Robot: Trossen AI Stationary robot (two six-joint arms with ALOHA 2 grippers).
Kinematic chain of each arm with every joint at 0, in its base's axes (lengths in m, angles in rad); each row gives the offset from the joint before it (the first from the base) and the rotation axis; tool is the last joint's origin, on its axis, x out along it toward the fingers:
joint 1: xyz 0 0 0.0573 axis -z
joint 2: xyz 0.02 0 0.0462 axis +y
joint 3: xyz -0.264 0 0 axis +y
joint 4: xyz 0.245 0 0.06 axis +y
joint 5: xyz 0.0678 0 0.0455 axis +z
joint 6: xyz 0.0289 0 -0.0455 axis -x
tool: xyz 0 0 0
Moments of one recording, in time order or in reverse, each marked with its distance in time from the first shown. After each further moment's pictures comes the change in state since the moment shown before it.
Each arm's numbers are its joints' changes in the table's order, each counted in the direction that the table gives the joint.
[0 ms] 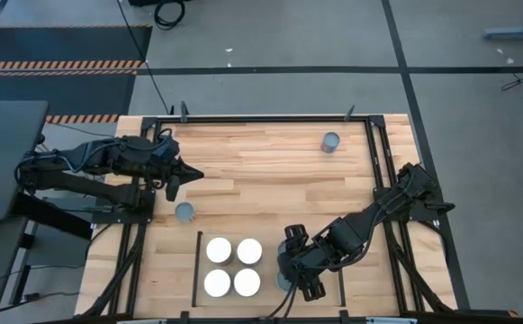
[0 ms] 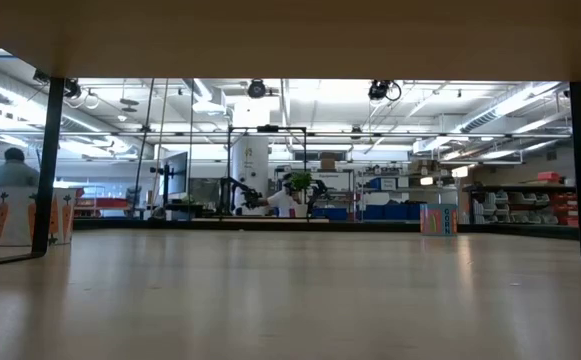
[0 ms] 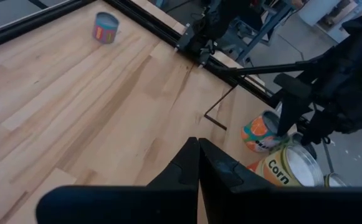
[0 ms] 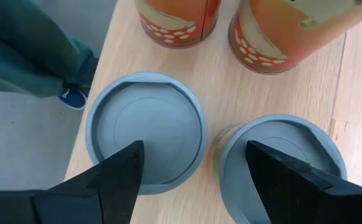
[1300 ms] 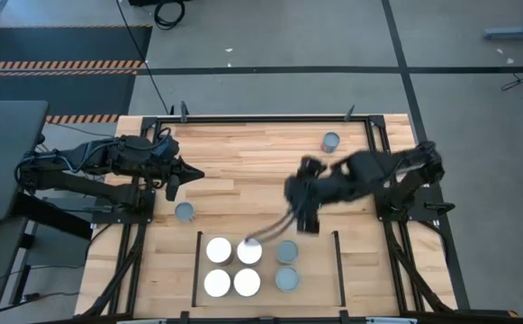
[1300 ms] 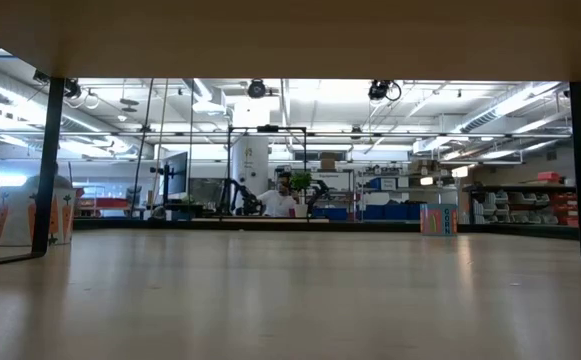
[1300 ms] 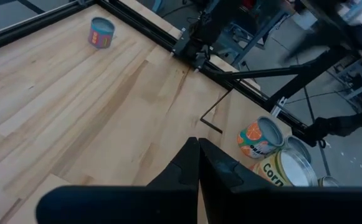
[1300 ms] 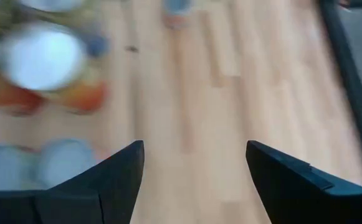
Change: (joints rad) left arm 0.000 0.000 0.000 -0.023 -0.003 -0.002; right arm 0.245 -0.137 -0.244 0.318 -0.195 -0.011
